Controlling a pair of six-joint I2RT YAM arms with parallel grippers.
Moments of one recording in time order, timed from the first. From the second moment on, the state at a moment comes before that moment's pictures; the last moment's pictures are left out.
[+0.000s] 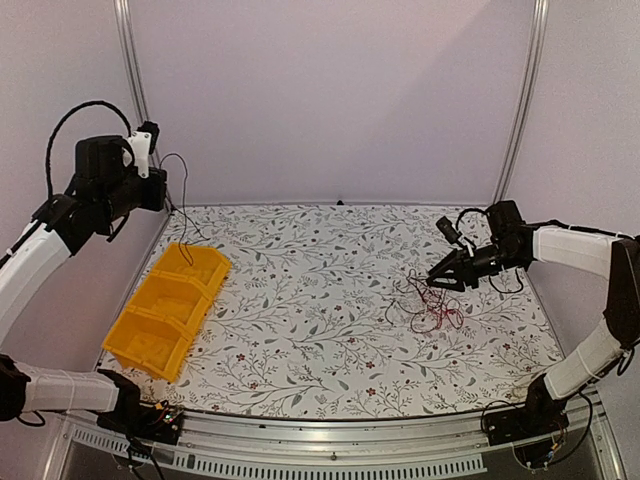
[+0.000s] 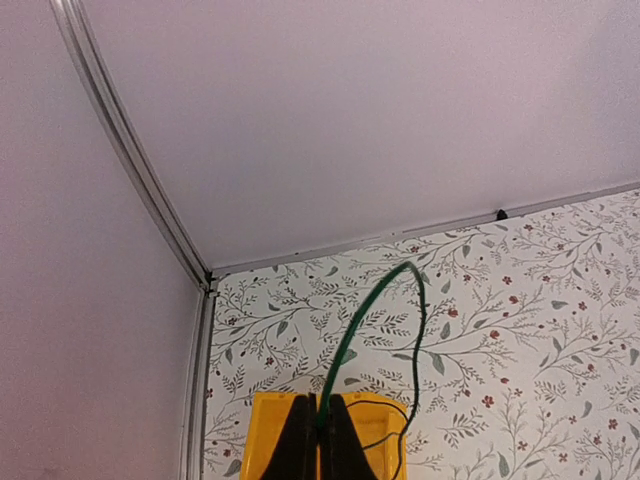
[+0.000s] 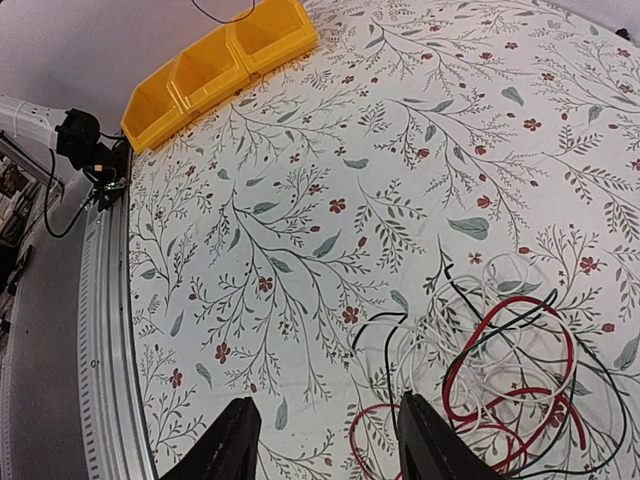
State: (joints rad) left arm -0.35 1.08 1.19 -0.43 -0.29 0.07; right arm 0.19 1.50 0.94 -0.49 -0.94 -0.49
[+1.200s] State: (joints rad) left arm -0.11 1.11 0.92 -0.29 -0.08 0.00; right arm 0.19 1.54 0.92 -0.49 -0.93 -0.53
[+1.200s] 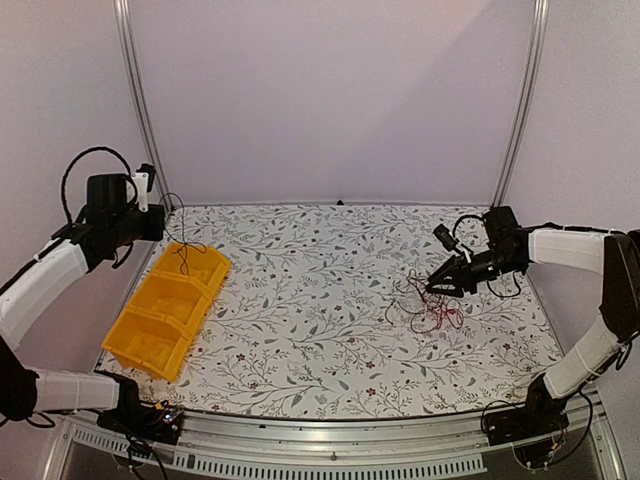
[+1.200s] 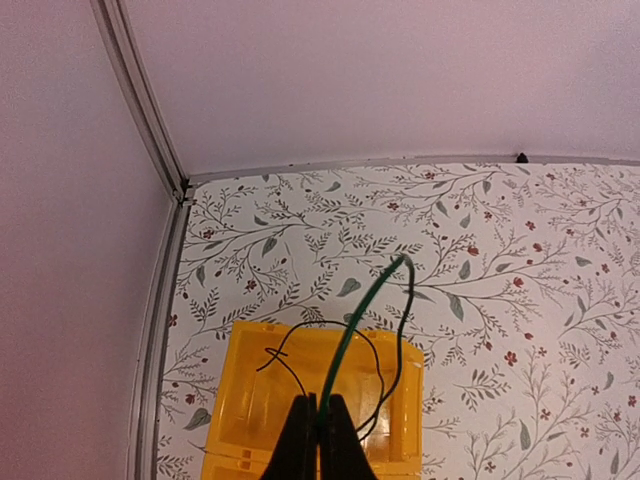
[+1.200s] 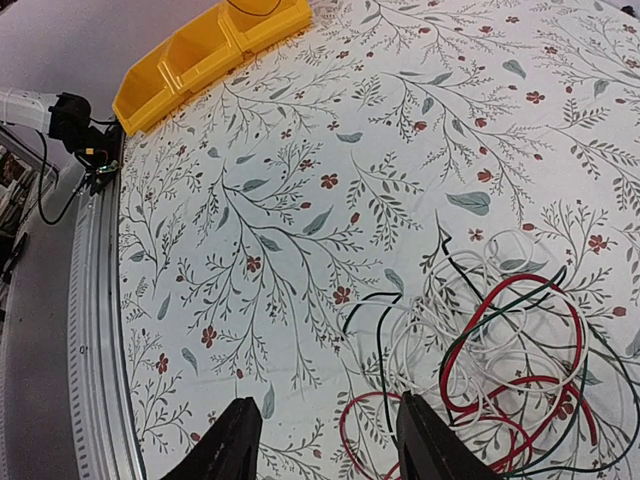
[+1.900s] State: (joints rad) left arm -0.09 1.16 0.87 -0.31 -0.12 -0.07; right arm 0.19 1.57 0.92 -0.51 -0.93 -0.54
